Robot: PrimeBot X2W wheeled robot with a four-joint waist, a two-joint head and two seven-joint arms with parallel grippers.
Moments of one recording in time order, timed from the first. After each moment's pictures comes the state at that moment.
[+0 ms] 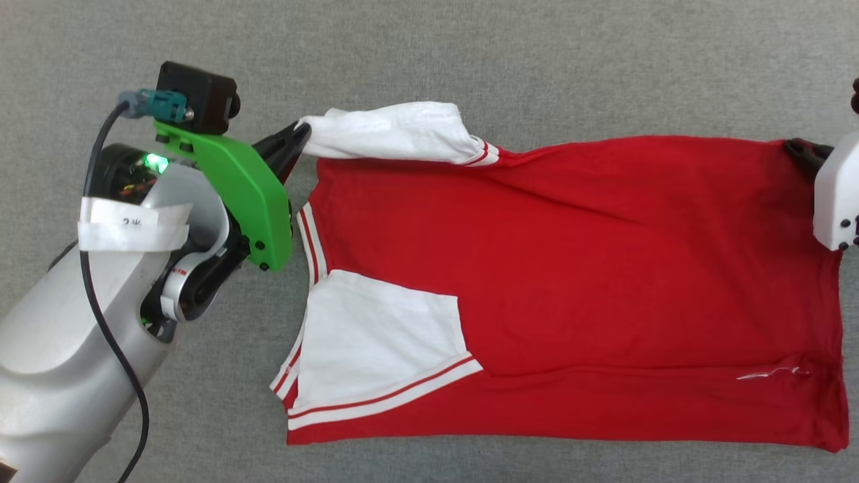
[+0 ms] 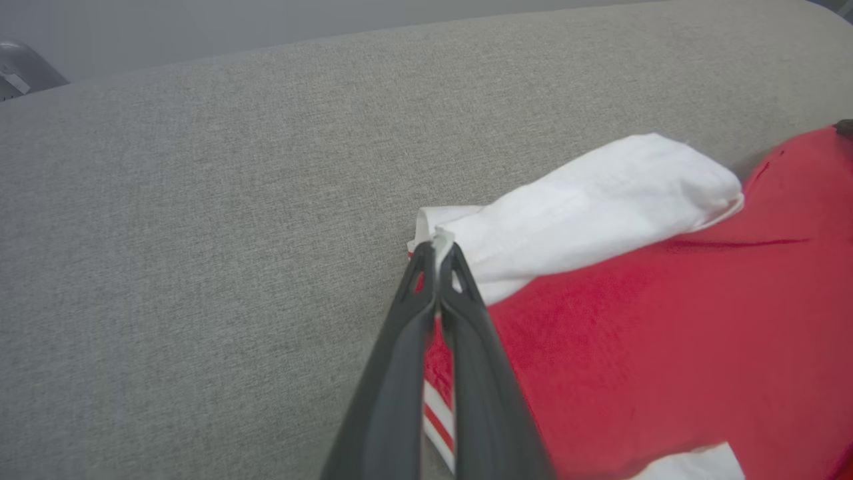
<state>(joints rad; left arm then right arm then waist) -0.77 0.65 -0.71 0.03 -0.92 0.13 0.35 -0.81 -0.73 0.60 0.45 0.74 0.13 0.42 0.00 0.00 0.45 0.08</state>
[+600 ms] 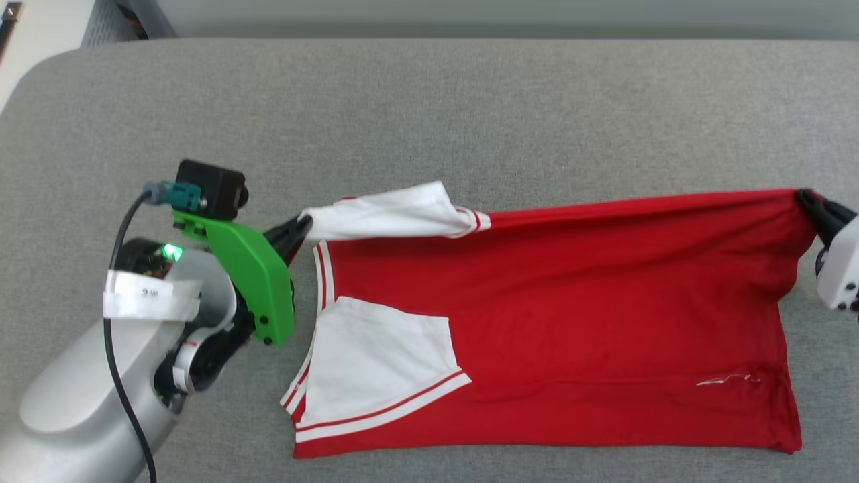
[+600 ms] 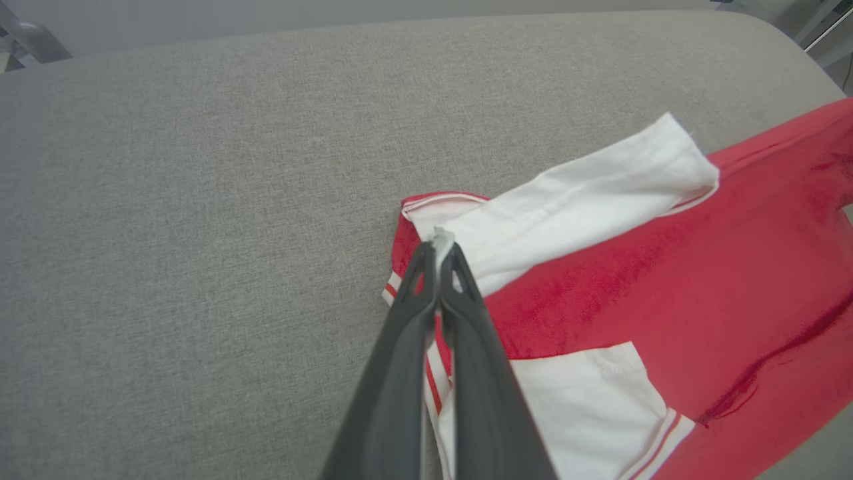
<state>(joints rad) -0.60 0.66 -0.73 0.04 -0.97 0.14 0.31 -0.59 -0.69 0.43 0.48 0.77 0.13 0.19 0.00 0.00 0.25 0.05</state>
